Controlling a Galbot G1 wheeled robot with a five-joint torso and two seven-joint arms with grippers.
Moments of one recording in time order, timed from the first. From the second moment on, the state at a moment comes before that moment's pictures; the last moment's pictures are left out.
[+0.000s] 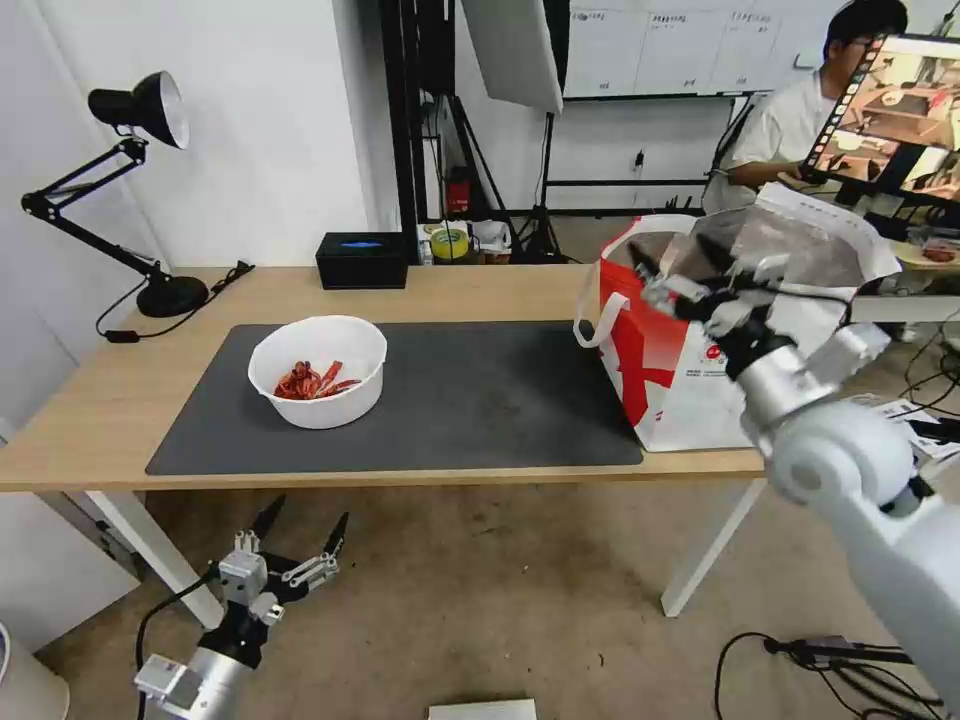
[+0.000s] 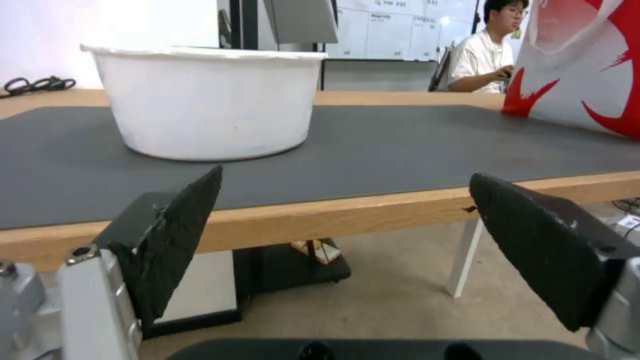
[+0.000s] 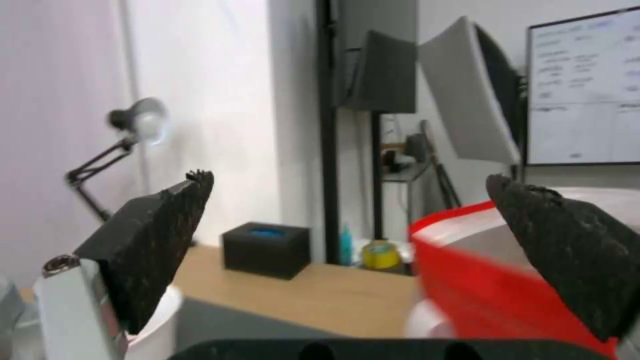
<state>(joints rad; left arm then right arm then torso) 1.77 -1.14 -0.62 -1.99 -0.46 -0.35 0.21 -1.02 0.78 0.35 2.14 0.87 -0.05 0.06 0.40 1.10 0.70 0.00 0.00</state>
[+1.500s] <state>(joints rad) 1.76 -1.14 -0.63 -1.94 -0.48 -0.39 0.22 -1.57 1.05 0.35 2.01 0.42 0.08 0.05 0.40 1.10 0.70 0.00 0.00</state>
